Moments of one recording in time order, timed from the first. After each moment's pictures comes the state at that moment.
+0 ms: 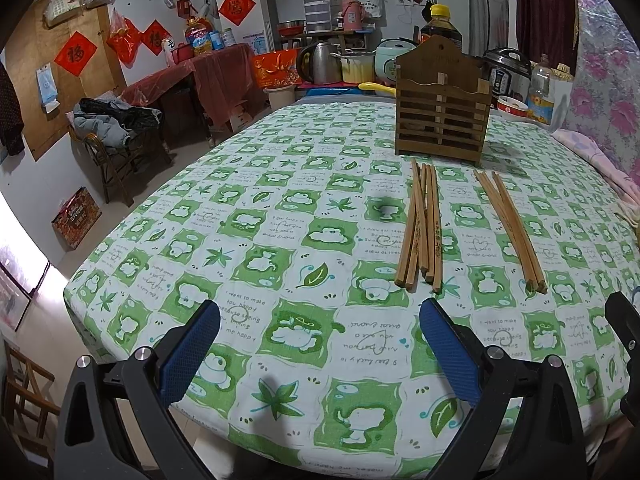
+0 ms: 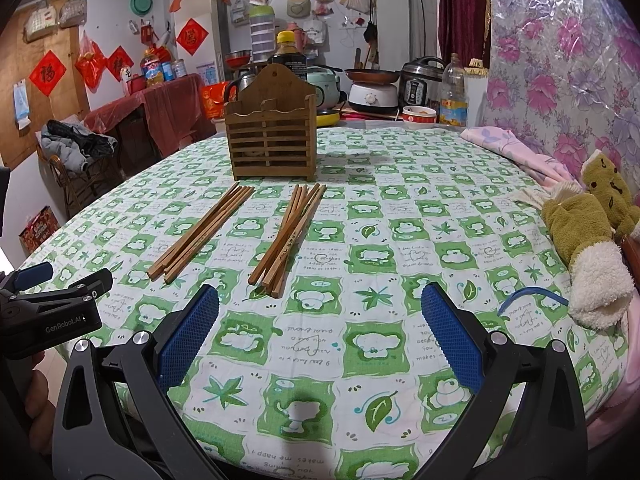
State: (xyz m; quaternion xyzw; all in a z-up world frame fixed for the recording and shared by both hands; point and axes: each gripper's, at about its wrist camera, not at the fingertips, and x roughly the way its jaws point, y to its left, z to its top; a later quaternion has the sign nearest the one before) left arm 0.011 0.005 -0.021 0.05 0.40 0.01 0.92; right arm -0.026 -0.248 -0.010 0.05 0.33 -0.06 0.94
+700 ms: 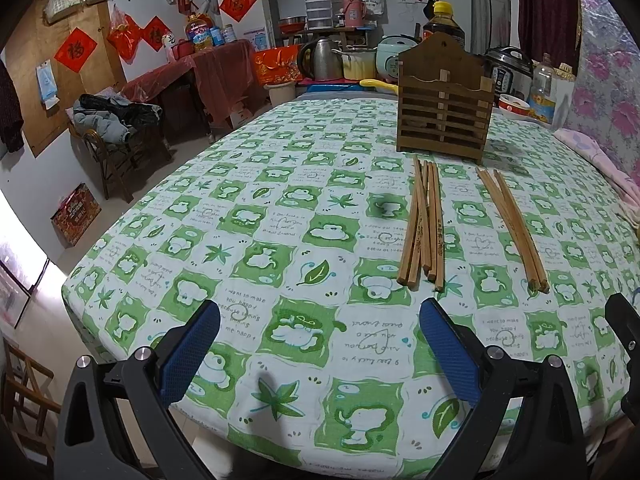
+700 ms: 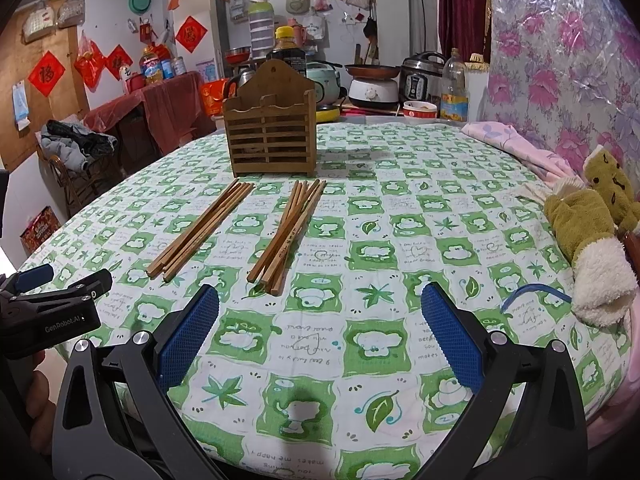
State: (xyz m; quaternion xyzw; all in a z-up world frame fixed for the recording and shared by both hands) left arm 0.012 0.007 -0.025 0.05 0.41 0.01 0.91; right arm -0.028 -0.243 -0.016 0.05 0.33 -0.06 0.94
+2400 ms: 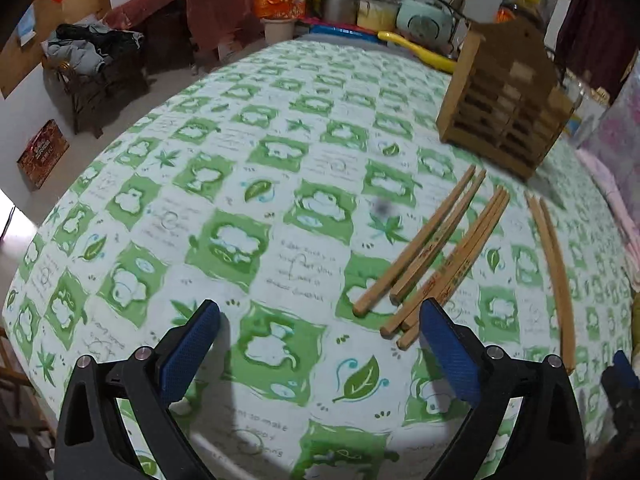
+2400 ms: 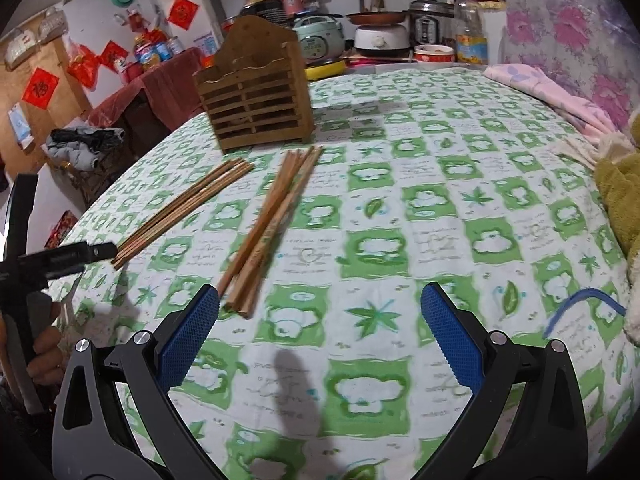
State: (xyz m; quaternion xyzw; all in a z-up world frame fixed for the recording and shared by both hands) left arm 0.132 0.051 -0.048 -0.04 0.51 -0.01 0.86; right arm 0.037 -0.281 -0.038 0.12 0.41 0.00 0.90
